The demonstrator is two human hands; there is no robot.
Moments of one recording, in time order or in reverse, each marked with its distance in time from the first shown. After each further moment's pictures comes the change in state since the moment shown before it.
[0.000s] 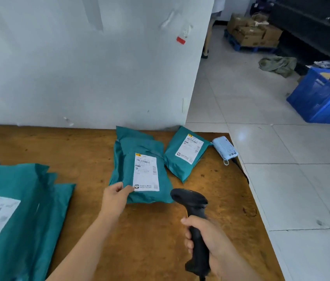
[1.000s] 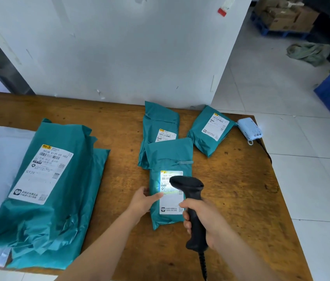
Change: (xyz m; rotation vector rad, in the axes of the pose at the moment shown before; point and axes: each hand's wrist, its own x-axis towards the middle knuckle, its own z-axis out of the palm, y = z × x) left_hand -0.044 -0.090 -0.034 0.088 -0.212 -0.323; right_hand -0.009 0.065 0.059 -0.142 -0.059 -0.016
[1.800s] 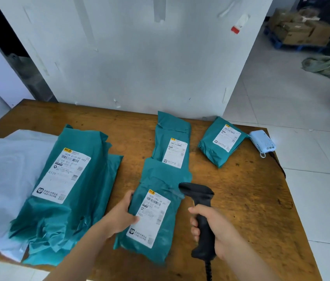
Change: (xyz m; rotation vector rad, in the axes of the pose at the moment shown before) left_hand -0.044 -0.006 -0.089 0.285 -0.132 0.173; right_hand -0.001 -0.005 0.002 0.058 -0.054 0.049
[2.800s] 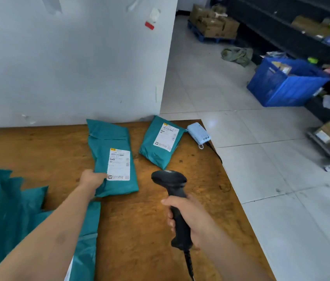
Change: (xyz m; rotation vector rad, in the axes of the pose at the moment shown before) left_hand 0.174 0.118 0.037 -0.078 0.343 -0.139; right_hand -0.012 -0.055 -0.047 0.048 0.182 -0.137
